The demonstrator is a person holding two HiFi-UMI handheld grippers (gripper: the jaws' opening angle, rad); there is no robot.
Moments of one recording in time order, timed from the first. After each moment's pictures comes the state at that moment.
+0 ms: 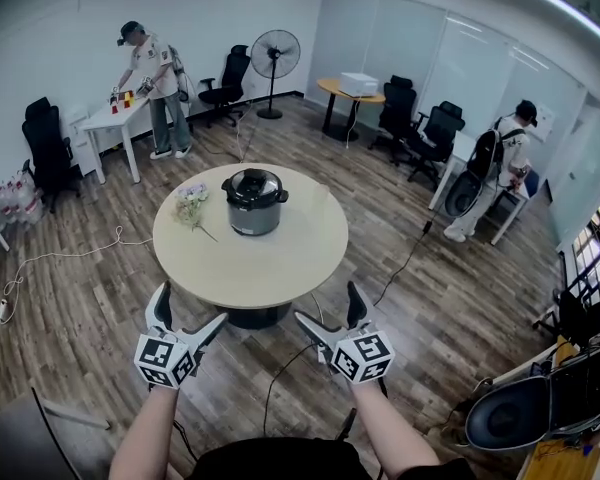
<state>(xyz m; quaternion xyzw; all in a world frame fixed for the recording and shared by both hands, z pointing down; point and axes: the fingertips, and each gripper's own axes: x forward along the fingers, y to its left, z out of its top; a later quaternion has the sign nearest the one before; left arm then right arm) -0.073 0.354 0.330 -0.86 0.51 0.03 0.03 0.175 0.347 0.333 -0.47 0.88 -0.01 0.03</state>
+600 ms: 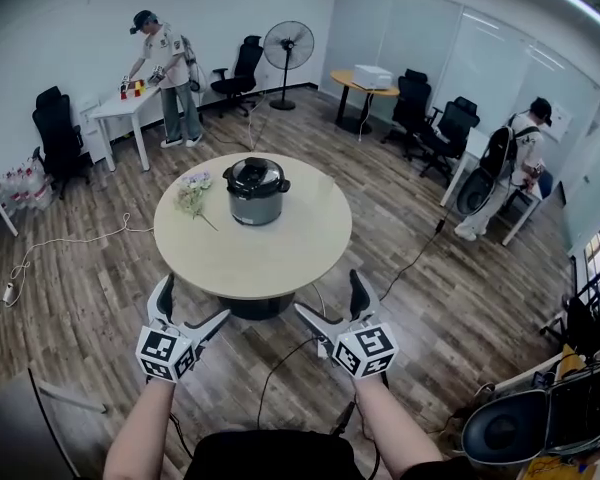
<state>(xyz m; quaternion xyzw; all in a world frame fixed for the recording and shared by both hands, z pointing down) -0.024 0.349 0.351 -0.86 0.52 -0.02 0.04 0.210 0.336 0.330 -0.44 0.90 0.01 0.03</state>
